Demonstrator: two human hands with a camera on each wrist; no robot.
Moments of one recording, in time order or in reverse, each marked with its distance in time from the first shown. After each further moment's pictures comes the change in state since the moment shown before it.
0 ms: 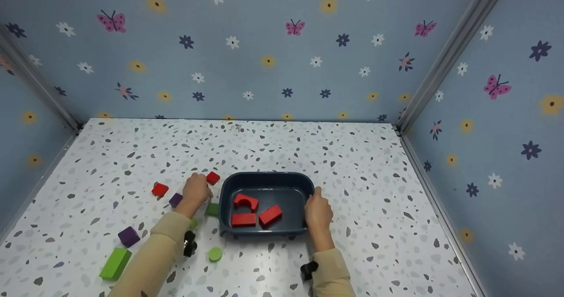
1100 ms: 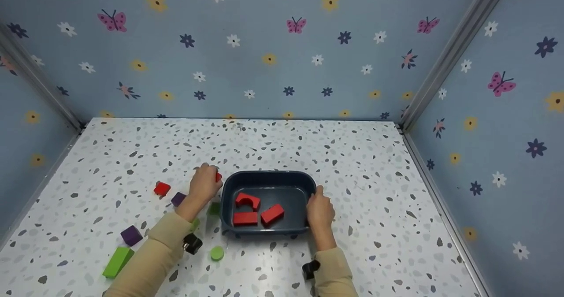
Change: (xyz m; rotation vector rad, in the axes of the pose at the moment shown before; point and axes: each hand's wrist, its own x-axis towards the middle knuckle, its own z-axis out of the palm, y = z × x) left_hand -0.021 0.038 -0.031 -0.035 0.134 0.150; right_hand 0.002 0.000 -0.001 -0.011 -0.043 0.032
